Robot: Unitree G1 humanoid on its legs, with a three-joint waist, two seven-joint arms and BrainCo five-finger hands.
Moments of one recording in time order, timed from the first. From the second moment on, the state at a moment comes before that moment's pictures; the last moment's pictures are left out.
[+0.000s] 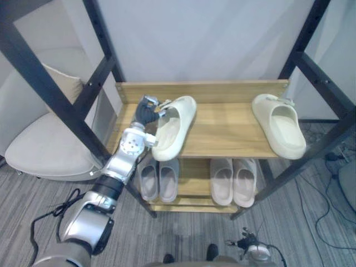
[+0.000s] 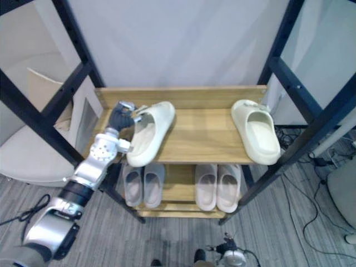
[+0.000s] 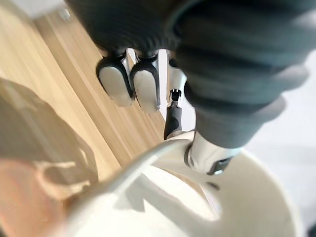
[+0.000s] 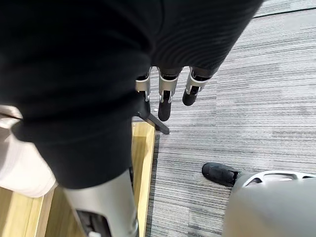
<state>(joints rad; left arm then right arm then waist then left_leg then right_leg) -0.65 0.33 -0.32 0.42 -0.03 -0.06 0.21 0.04 -0.11 -0.12 0.99 -0.14 0.00 -0.12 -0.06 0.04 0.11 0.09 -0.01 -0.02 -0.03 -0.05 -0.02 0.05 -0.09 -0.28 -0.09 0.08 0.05</state>
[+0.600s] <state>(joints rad) -0.80 0.28 -0.37 0.54 -0.02 -0.06 0.21 0.04 -0.12 -0.14 0.96 -0.11 0.00 -0.13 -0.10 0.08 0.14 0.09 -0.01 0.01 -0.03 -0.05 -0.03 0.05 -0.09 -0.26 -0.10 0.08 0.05</state>
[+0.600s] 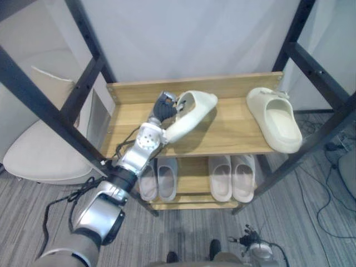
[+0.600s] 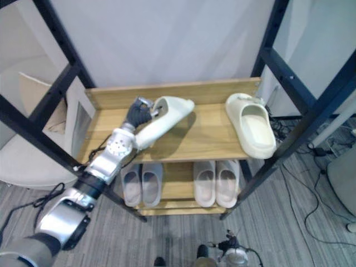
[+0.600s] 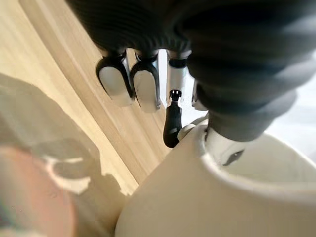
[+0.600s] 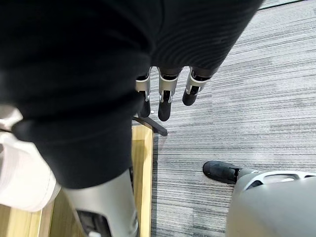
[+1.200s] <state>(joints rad) -0.94 0.26 -0.37 0.62 0.06 -0.06 0.28 0.04 -0.14 -0.19 0.96 -0.10 -0.01 -0.14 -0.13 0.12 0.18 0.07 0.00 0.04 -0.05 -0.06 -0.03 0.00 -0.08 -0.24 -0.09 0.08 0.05</state>
